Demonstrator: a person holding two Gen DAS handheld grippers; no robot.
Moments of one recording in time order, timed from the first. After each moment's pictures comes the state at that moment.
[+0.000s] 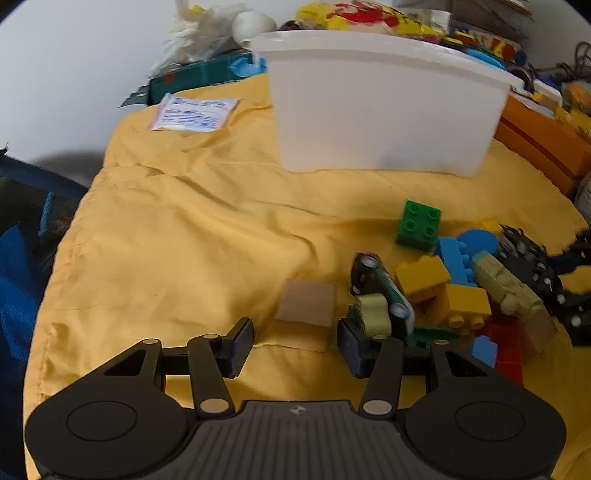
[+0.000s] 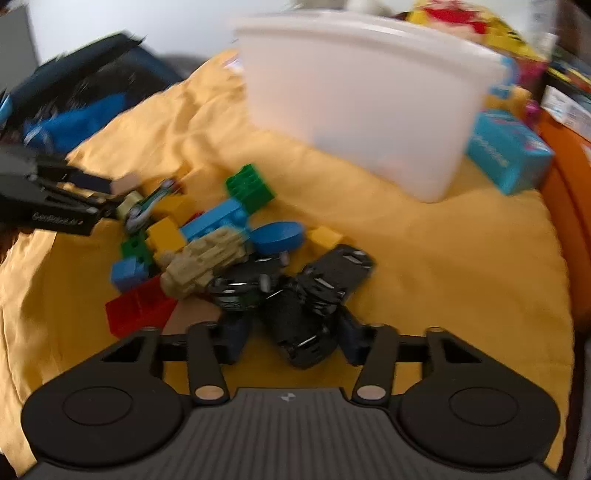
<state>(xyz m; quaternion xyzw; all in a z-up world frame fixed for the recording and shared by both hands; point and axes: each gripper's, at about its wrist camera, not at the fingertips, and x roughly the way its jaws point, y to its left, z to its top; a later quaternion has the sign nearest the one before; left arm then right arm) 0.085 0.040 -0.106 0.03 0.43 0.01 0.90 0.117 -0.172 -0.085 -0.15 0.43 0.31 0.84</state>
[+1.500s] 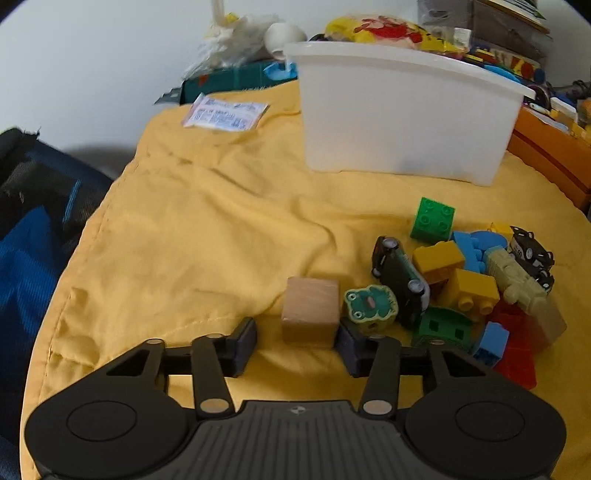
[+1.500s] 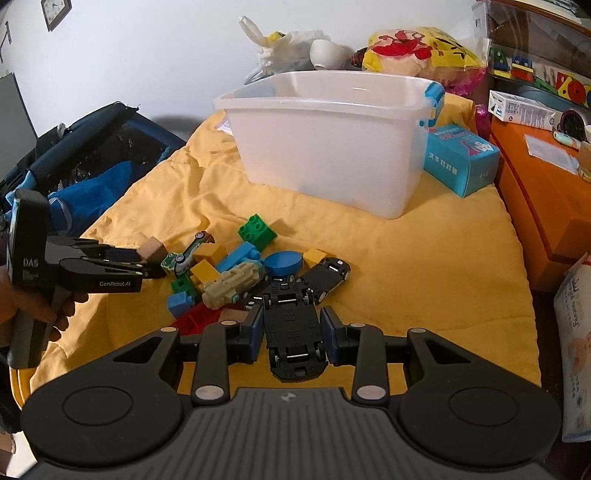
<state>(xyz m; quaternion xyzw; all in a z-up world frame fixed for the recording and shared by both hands) 0.062 0.038 -0.110 0.01 0.40 0.06 0.91 0.078 -0.215 -0.035 -0.04 0.39 0.29 0.87</state>
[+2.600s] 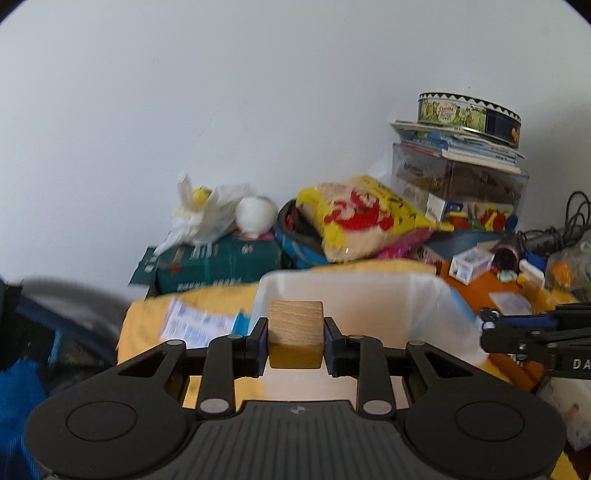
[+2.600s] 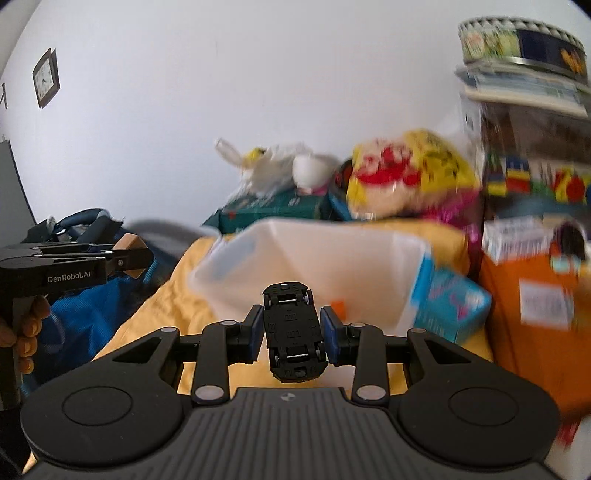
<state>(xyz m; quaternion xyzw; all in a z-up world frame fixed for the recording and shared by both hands) 0.161 0.016 0.075 0.00 0.25 0.02 0.97 0.181 -0.197 0.065 0.01 0.28 0.28 0.92</state>
